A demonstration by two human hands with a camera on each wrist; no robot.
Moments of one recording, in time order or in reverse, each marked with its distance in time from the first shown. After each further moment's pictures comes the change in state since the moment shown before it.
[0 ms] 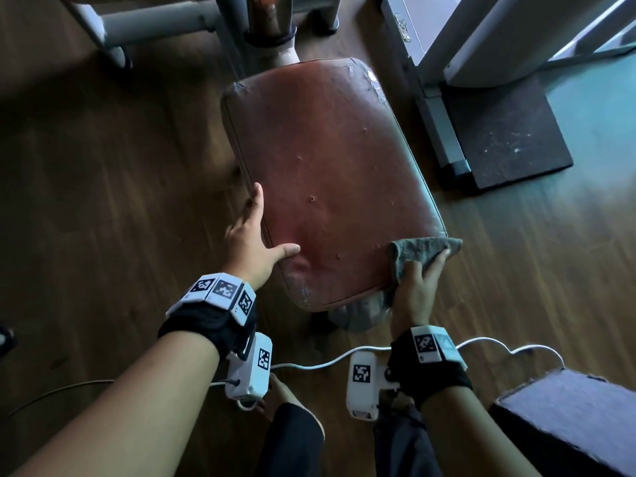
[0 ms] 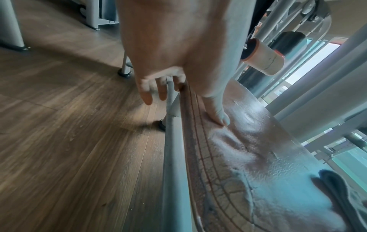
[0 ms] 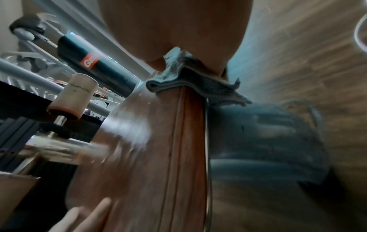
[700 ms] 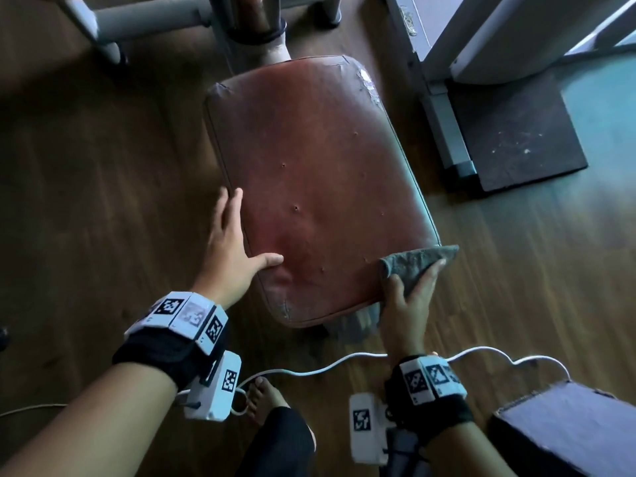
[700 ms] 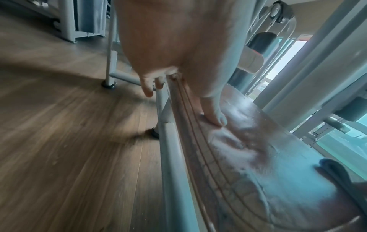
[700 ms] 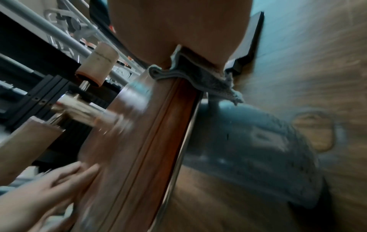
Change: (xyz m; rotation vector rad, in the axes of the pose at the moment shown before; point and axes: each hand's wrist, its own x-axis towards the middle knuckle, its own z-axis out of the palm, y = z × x) left_hand 0.001 0.014 -0.002 0.010 0.049 -0.029; right_hand 0.008 0.006 -0.012 -0.185 -0.099 -0.151
